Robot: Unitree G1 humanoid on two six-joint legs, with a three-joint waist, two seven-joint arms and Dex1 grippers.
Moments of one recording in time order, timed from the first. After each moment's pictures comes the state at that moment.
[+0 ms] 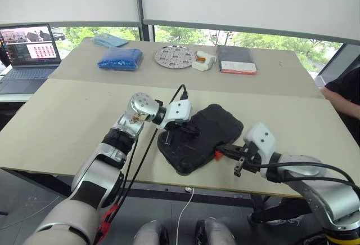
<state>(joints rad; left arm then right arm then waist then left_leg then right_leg) -1.02 0.33 -0.37 0.72 -0.01 -0.15 -1.39 -0.12 -0.71 -0.01 -0.62 0.45 0.82 0.62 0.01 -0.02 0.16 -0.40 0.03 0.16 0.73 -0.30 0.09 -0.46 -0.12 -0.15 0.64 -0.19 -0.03</state>
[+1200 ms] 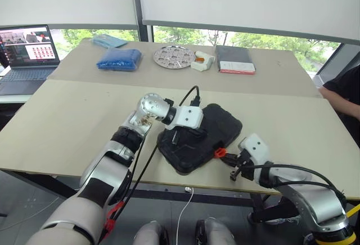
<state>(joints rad) -1.06 0.25 -0.39 0.80 0.11 -0.39 -1.34 -0.09 -0.64 0.05 -0.51 0.38 0.80 0.57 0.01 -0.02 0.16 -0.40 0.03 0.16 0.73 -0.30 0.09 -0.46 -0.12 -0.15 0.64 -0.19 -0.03</state>
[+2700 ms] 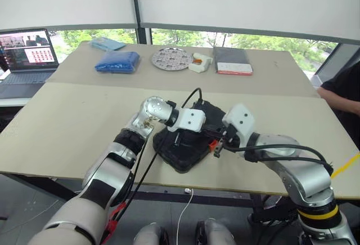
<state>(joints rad) -1.04 0.24 -0.39 0.80 0.14 -0.41 -1.31 -0.38 -0.56 0.12 -0.56 0.34 0.82 0.60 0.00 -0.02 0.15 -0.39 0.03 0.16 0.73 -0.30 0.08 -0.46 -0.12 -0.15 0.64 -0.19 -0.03</state>
